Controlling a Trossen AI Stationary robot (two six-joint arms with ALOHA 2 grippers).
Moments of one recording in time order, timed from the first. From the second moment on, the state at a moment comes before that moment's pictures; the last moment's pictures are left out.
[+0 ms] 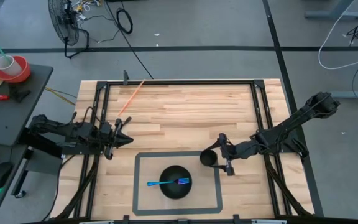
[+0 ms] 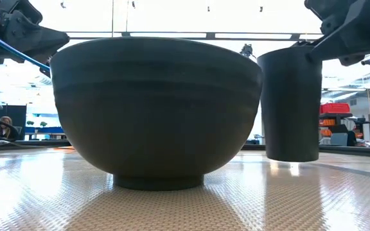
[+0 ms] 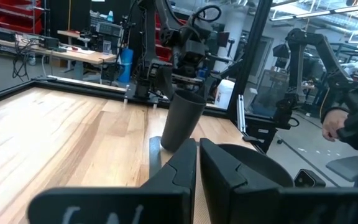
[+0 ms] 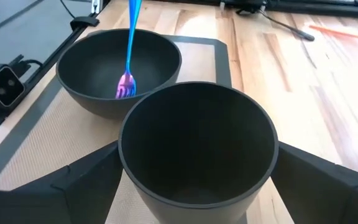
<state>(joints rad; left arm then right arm) -0.26 0.01 0.01 0.08 -0.16 -0.23 0.48 1.18 0.45 0.24 0.31 0.14</state>
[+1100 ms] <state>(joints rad) -0.26 0.01 0.01 0.16 -0.30 -0.22 0.46 1.18 0.59 -0.46 0.23 0.34</state>
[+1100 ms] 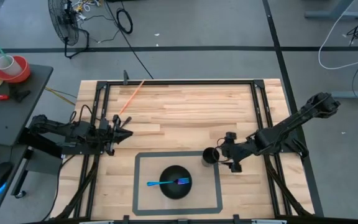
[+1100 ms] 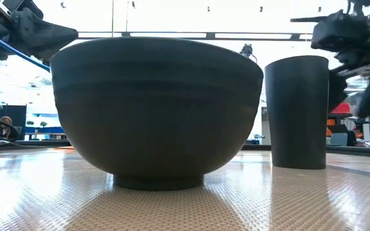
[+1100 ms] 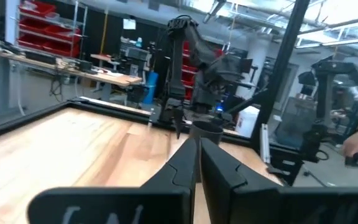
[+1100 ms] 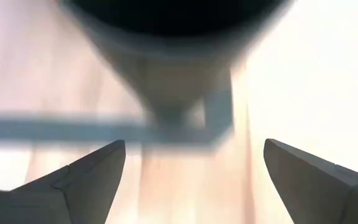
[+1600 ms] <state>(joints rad) -0.26 0.01 0.01 0.16 -0.49 -0.07 0.41 1.11 0.89 -1.19 0.59 0.54</state>
